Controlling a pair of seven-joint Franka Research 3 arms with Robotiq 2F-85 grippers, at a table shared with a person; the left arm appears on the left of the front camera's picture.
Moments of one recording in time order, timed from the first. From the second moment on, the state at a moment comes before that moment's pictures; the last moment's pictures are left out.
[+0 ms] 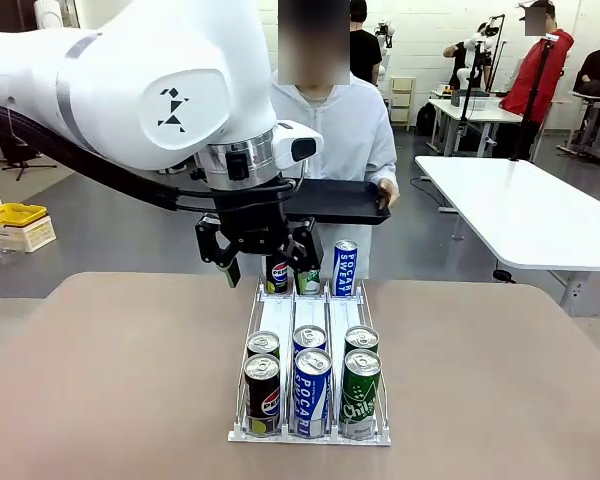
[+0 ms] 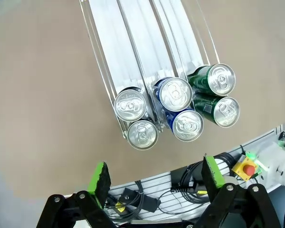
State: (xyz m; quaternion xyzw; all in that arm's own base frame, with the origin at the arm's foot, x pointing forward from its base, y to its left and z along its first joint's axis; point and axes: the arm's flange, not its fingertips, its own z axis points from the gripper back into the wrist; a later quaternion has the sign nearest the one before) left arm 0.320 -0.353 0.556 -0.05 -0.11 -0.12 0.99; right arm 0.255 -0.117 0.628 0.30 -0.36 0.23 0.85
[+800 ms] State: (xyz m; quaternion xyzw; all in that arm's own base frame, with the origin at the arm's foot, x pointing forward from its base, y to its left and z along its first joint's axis) left arm 0.317 -0.358 0.554 -0.05 -0.10 -0.12 0.99; right arm 0.255 -0.117 0.628 0.30 -0.36 0.23 0.85
